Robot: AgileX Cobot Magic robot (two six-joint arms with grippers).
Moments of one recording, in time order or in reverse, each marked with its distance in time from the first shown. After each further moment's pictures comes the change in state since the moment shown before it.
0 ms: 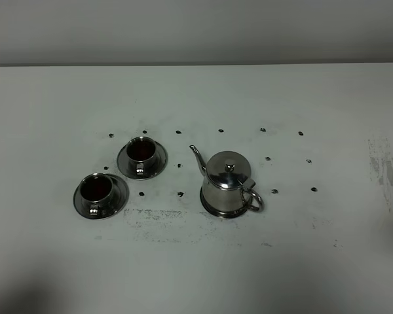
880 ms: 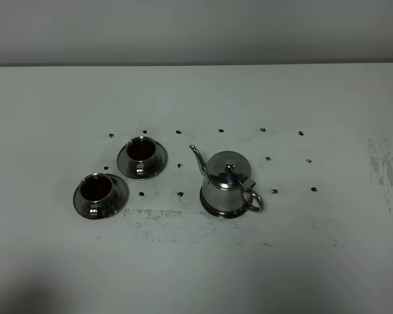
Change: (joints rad) left arm 0.000 0.000 0.000 0.000 0.000 0.000; right arm -0.205 -0.492 0.188 0.005 0.115 0.001
